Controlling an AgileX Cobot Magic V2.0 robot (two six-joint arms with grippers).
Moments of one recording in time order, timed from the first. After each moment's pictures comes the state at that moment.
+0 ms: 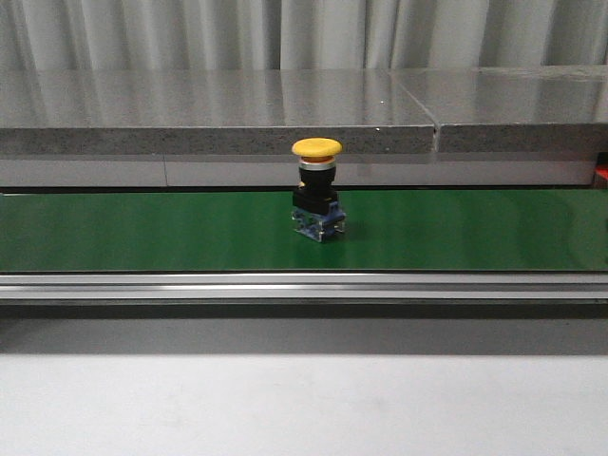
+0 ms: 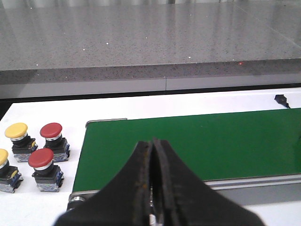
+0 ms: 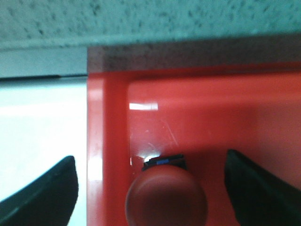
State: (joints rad) left arm -0.07 0.22 -0.48 -0.09 0.57 0.09; right arm -0.42 2.24 -1.93 0.32 0.77 -0.40
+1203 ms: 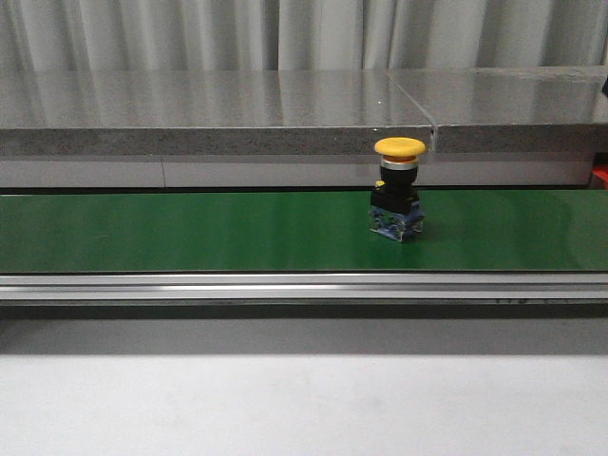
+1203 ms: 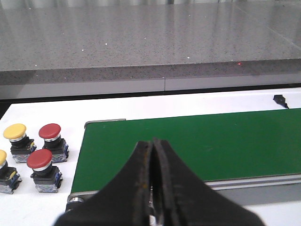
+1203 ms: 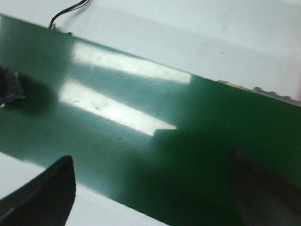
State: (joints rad) left arm -0.07 0.22 -0.48 -0.09 0.57 0.09; right arm -0.16 1.44 -1.18 0.39 0.93 -0.58
